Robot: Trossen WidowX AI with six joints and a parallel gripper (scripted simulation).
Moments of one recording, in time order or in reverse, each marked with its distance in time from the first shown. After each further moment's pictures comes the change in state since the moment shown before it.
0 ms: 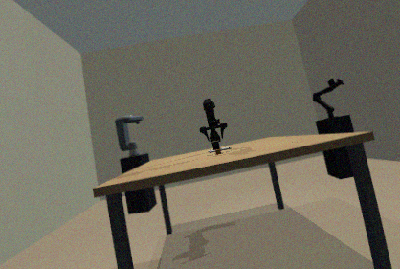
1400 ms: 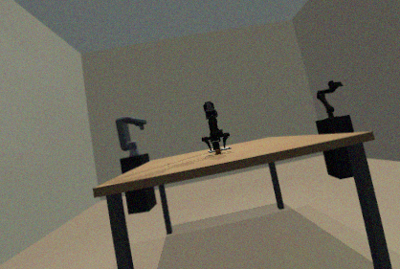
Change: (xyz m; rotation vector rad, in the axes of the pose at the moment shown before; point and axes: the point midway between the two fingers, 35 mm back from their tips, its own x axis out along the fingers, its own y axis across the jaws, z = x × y) arm 0.066 0.001 -0.002 -0.003 0.114 -0.003
